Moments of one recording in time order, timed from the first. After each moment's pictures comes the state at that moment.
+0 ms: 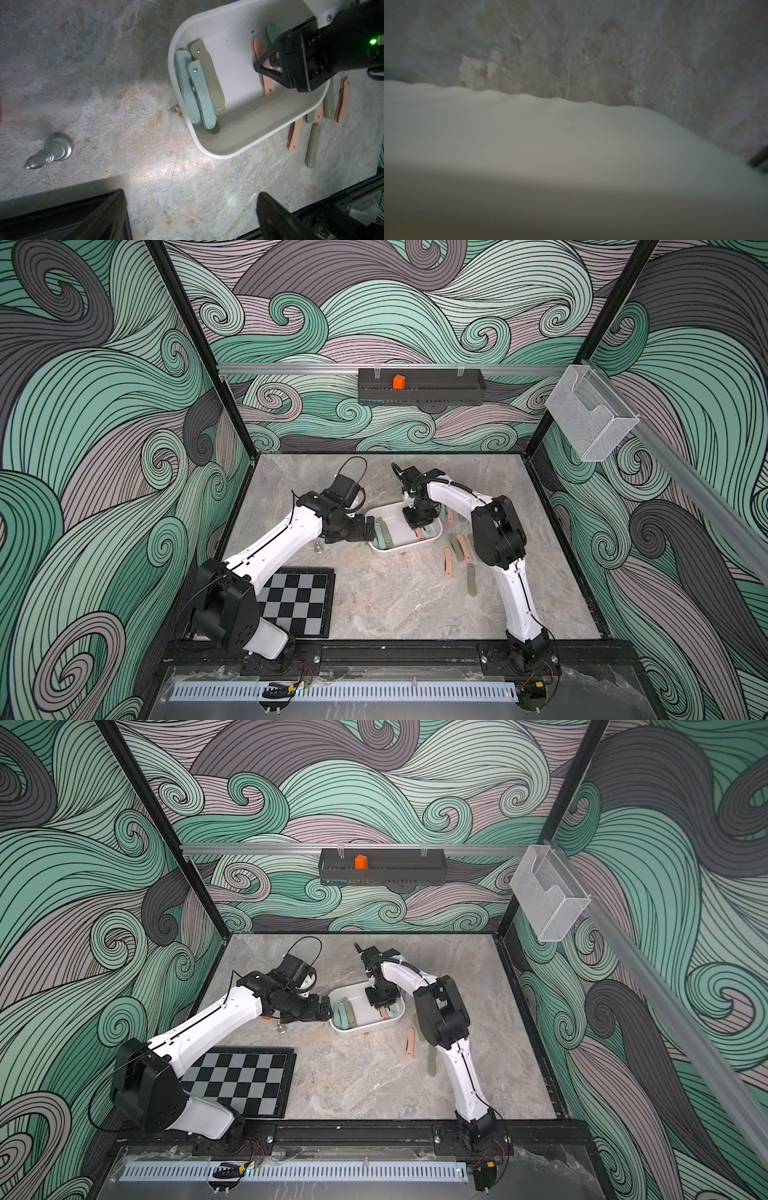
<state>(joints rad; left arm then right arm) -0.50 1.48 1.22 -0.91 0.15 -0.46 0.51 2.30 1.87 -1.10 -0.02 0.16</state>
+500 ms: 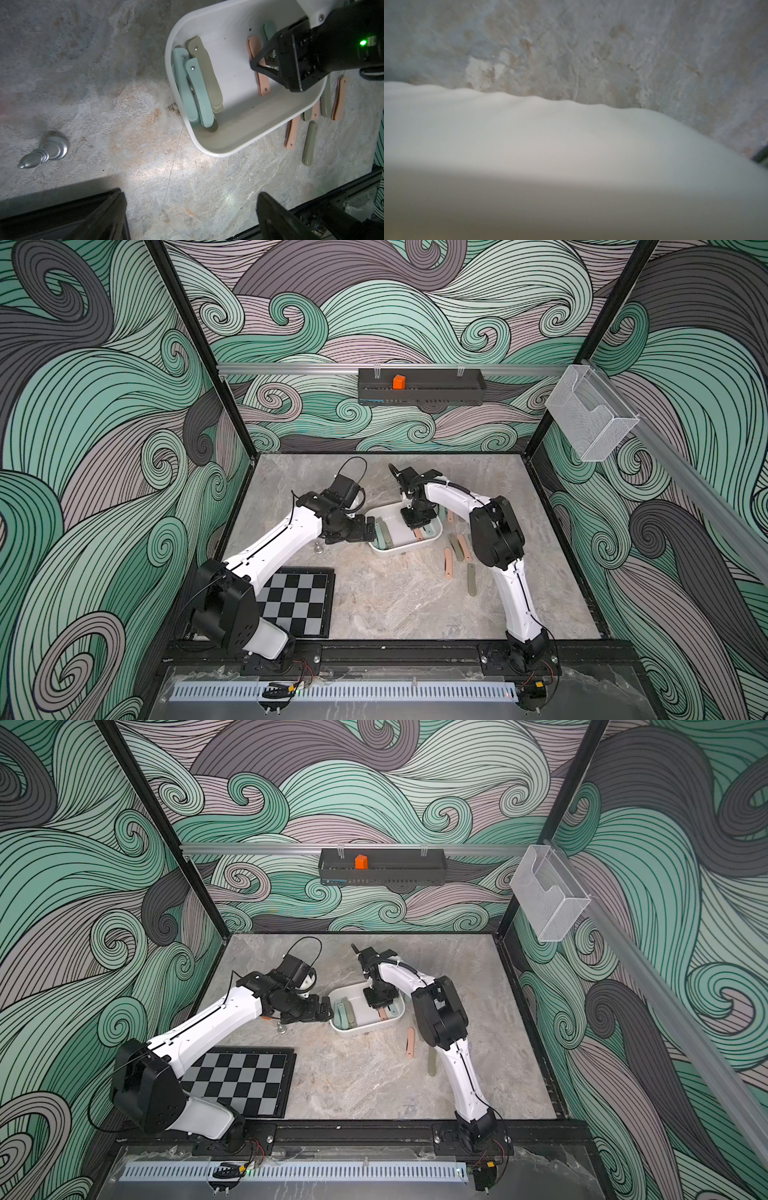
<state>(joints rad) -0.50 1.48 1.21 -0.91 0.16 -0.46 0.54 2.31 1.89 -1.11 0.02 0.17</state>
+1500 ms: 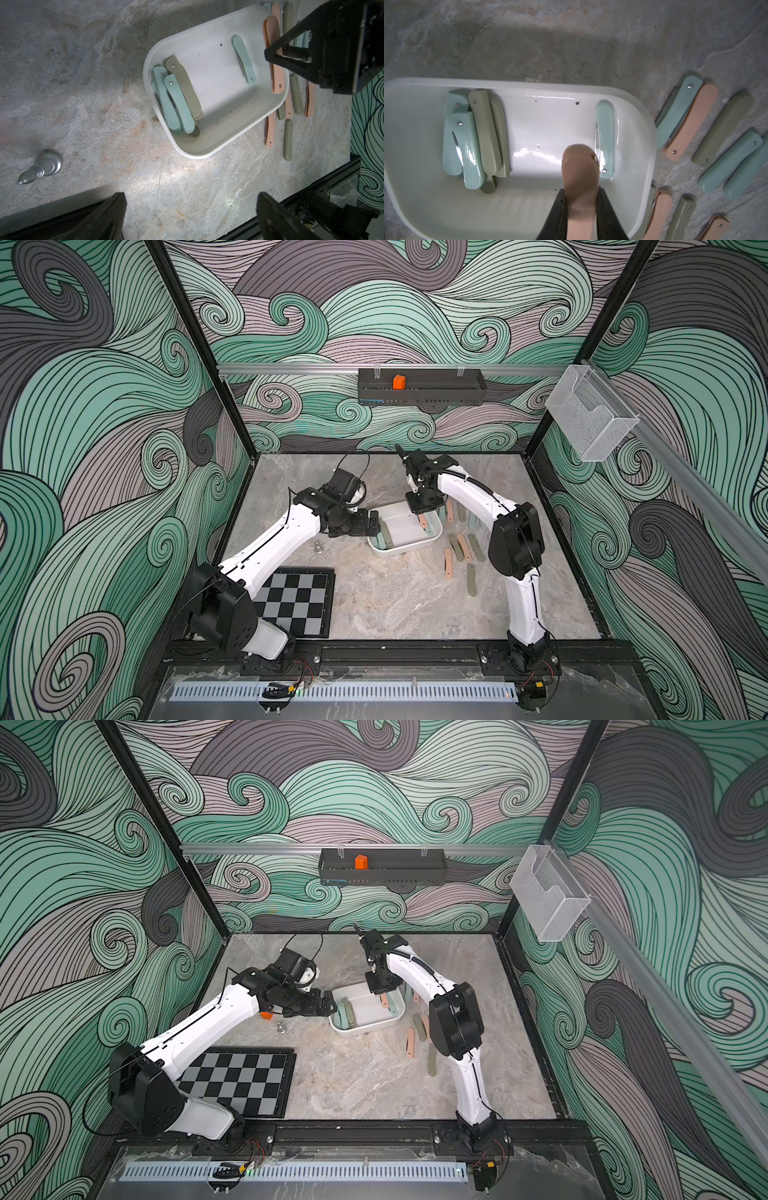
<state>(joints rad) -0.52 1.47 1.28 -0.91 0.20 -0.43 0.51 2.11 1.91 -1.20 0.07 0.22</state>
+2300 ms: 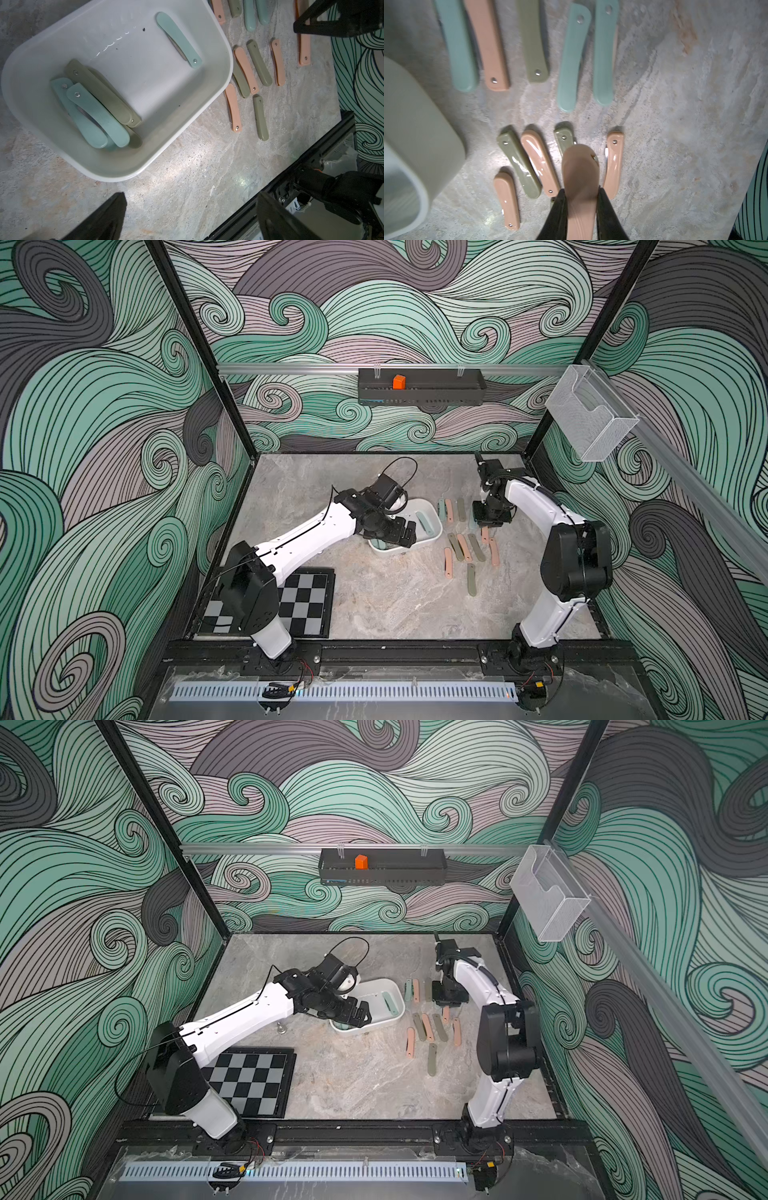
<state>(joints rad) -0.75 1.64 1.43 -0.87 0.19 -0.43 0.08 1.79 1.40 -1.13 0.10 0.21</state>
